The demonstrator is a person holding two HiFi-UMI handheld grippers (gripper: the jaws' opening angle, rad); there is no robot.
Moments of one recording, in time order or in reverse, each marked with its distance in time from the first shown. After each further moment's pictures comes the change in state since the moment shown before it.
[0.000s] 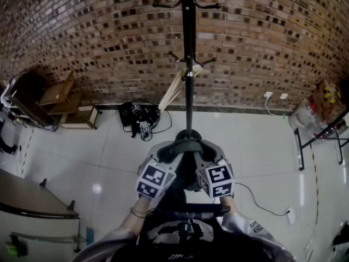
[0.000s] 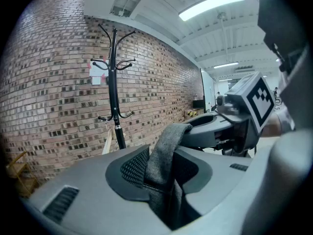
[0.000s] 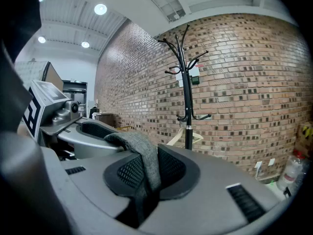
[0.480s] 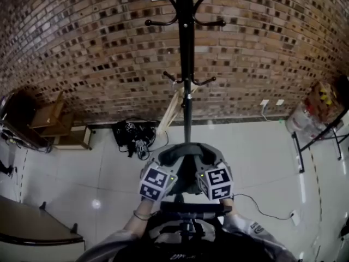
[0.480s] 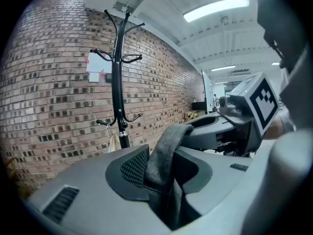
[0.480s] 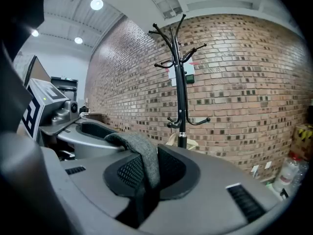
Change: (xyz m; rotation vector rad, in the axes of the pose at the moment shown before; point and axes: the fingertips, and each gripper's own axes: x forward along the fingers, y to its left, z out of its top) left arm 0.073 0.095 0.024 0.002 -0.020 -0.051; right arm 0.102 -0.047 0.042 0.032 -0.029 -0.096
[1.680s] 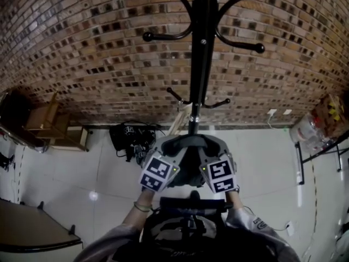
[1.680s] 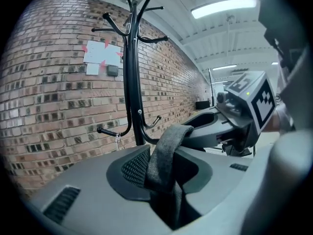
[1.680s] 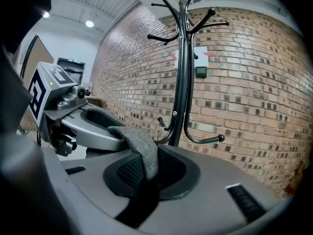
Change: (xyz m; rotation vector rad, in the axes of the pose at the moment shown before) left arm 0.129 0.129 0.039 0.020 0.006 -0.019; right arm 0.156 -0.085 0.050 -0.174 0.076 0.016
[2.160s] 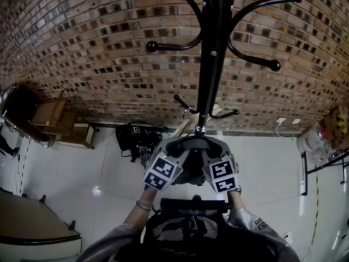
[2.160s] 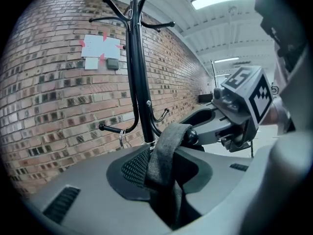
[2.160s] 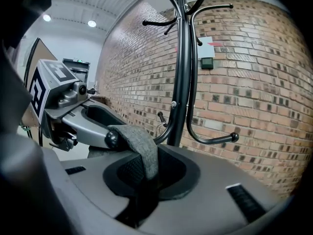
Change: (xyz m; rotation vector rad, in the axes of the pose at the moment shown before) left arm 0.030 0.030 -0.011 0.026 0.069 0.027; right arm 0.045 -0.015 -0.007 -0.023 0.035 0.073
